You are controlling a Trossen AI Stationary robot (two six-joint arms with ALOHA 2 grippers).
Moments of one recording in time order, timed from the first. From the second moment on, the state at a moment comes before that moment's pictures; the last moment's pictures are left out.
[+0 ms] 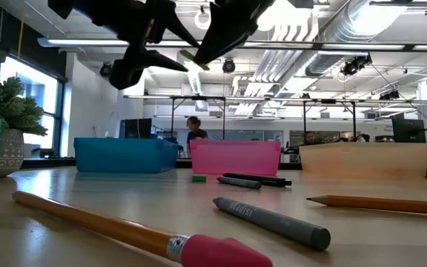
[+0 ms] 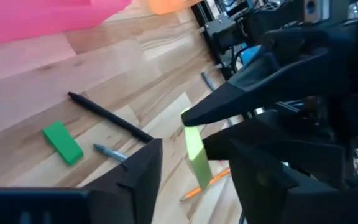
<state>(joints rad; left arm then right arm) 0.00 1.33 0.77 0.06 -0.17 -1.12 0.16 1.81 1.52 -0.56 0.30 -0.01</state>
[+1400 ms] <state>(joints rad) 0.10 1.29 0.77 -0.15 -0.18 -0.83 0.14 1.77 1.52 -0.66 0.33 0.21</state>
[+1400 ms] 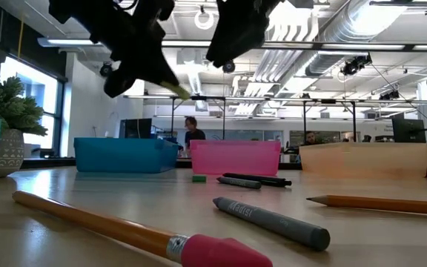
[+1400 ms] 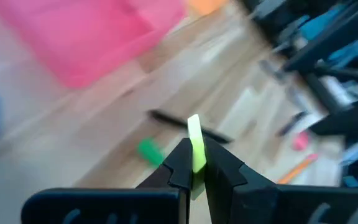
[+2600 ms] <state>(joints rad) 0.63 1.24 0.77 -0.51 -0.19 -0.63 -0.26 1.64 1.52 -0.74 0.18 0.00</state>
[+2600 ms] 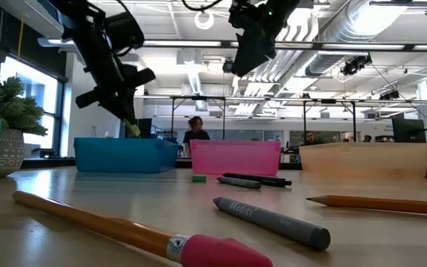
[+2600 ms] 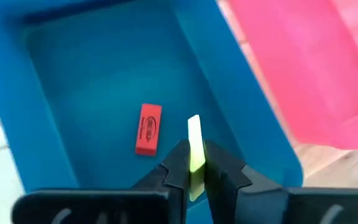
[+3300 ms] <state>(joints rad) 0.67 1.27 0.82 -0.54 -0.10 -0.55 -0.35 1.64 1.52 -0.81 0.18 -0.02</state>
